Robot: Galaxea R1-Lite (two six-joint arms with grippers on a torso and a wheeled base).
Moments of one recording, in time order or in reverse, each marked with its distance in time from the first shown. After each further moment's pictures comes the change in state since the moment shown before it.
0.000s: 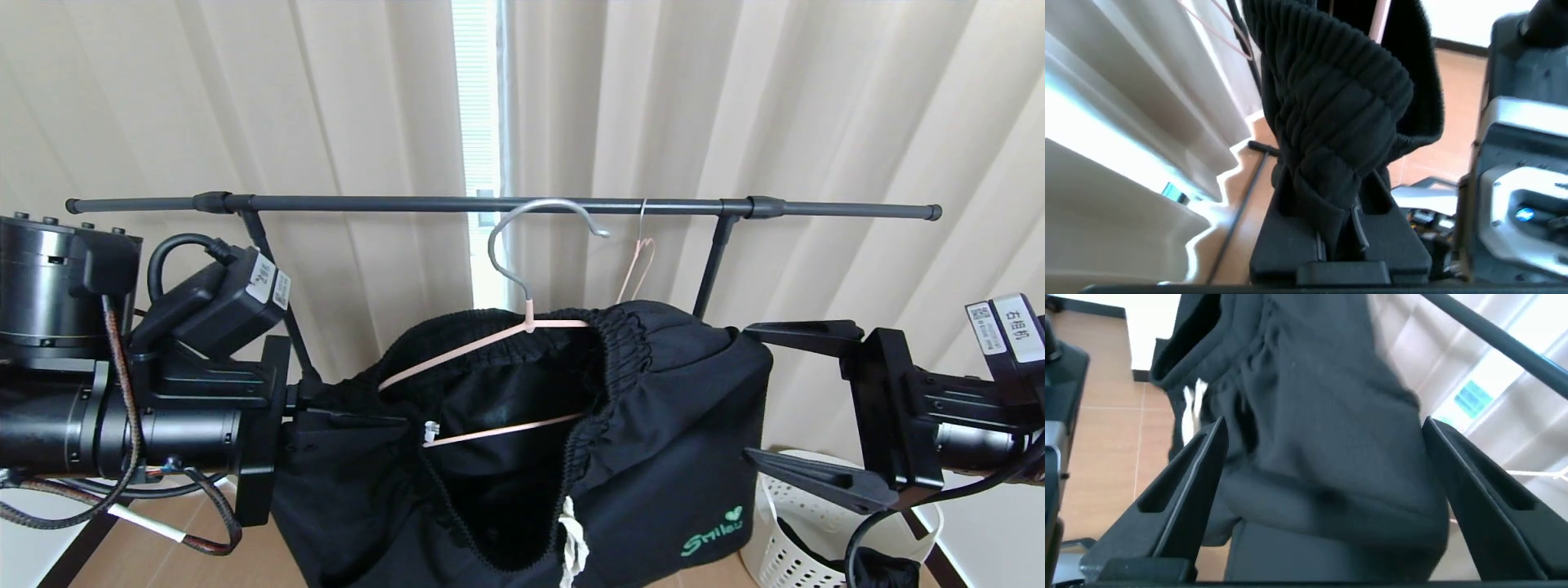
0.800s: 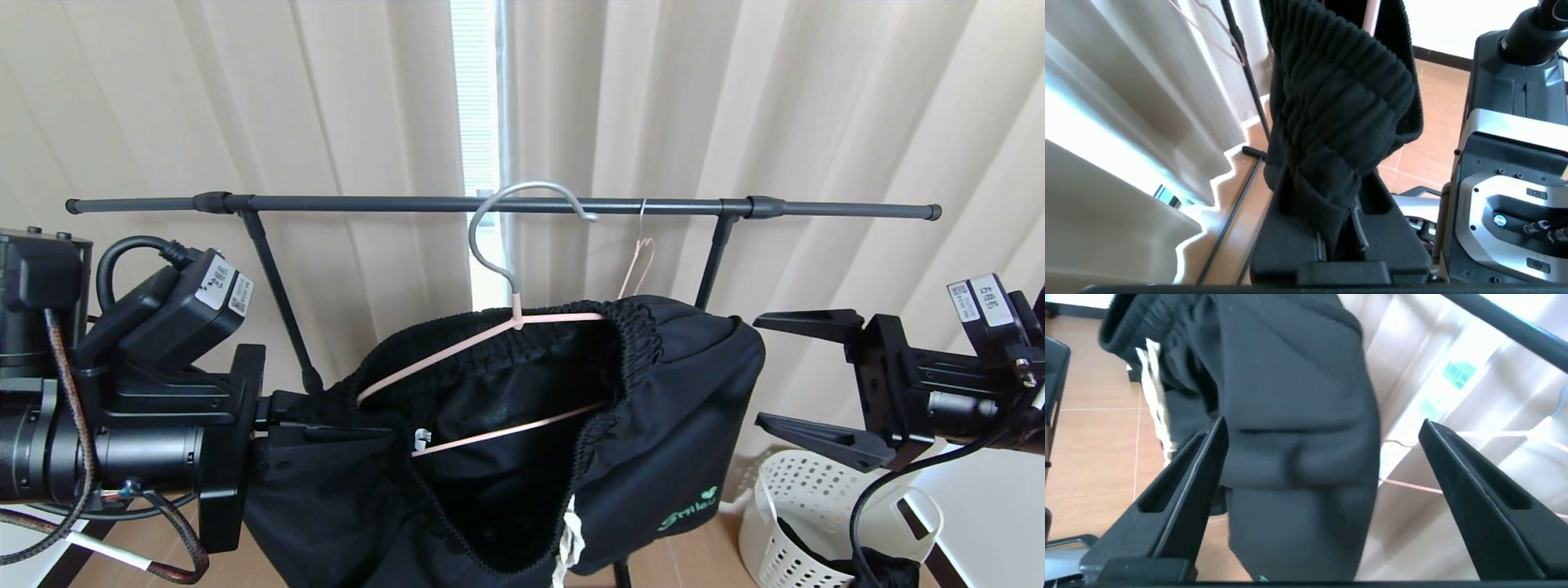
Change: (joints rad) left arm 0.002 -0.065 0.040 -0.001 -0.004 -0.027; right arm -0.143 0.112 -0.069 0.000 0.118 0.003
